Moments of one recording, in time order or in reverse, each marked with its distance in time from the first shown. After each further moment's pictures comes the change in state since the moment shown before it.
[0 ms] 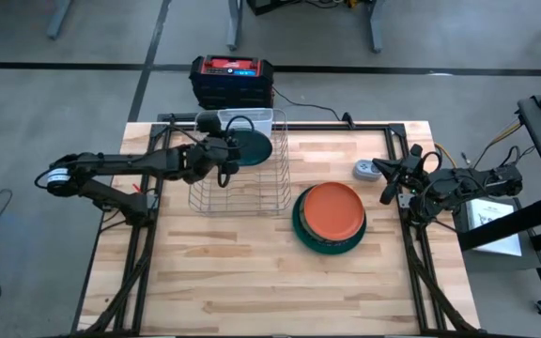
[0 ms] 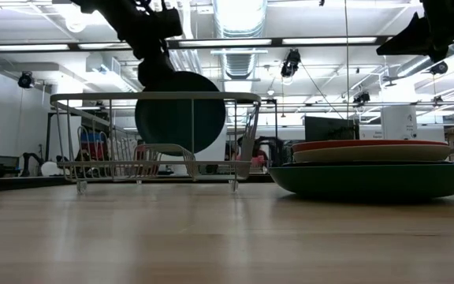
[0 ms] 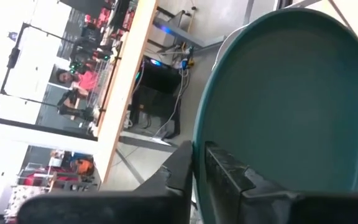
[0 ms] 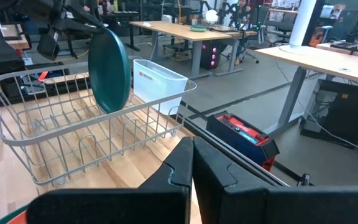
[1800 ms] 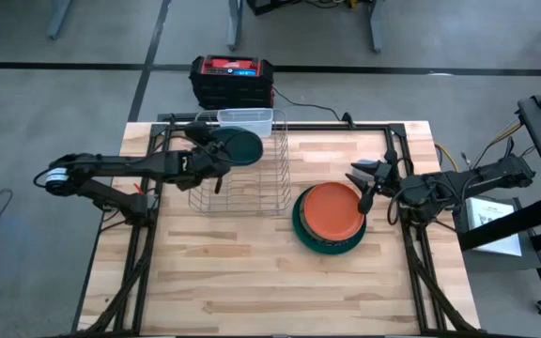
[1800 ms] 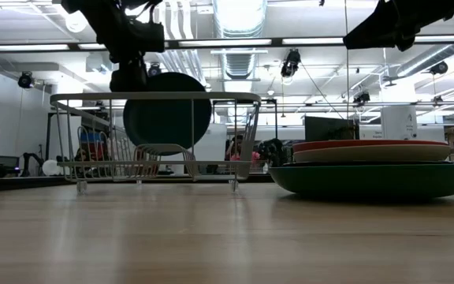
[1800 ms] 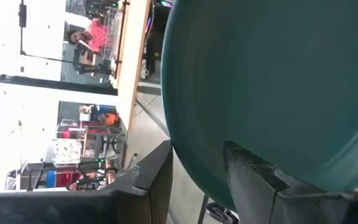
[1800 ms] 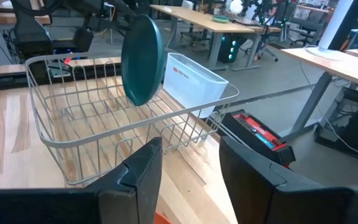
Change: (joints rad) left arm -0.045 -0.015 0.000 -0.377 -0.225 -0.215; right arm 0.000 0.404 0.075 0.265 -0.081 -0.033
